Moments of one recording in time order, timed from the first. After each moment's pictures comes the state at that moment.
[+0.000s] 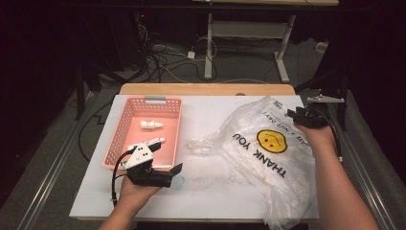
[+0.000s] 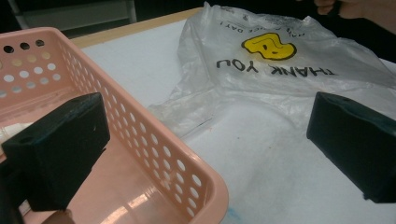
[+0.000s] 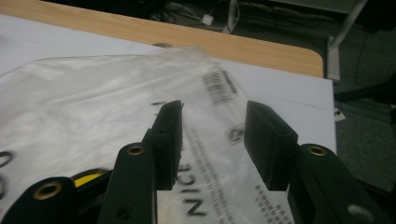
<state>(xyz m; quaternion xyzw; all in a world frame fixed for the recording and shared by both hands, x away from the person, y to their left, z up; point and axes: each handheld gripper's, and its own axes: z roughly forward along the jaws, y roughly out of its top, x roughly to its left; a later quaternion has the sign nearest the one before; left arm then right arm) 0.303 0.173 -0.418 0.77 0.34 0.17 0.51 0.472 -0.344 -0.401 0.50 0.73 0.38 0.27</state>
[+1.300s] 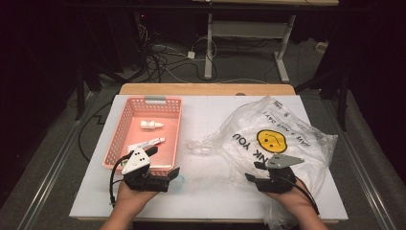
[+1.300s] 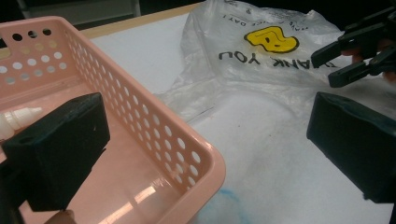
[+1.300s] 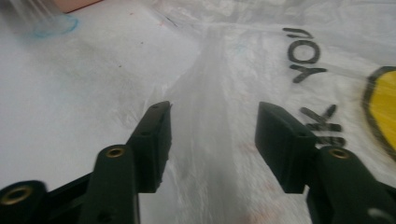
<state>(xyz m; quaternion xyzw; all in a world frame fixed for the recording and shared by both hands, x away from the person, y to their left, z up) 0.291 0.179 -0.422 0.77 0.34 0.18 0.51 0.321 -0.228 -0.456 0.31 0.85 0.39 0.15</state>
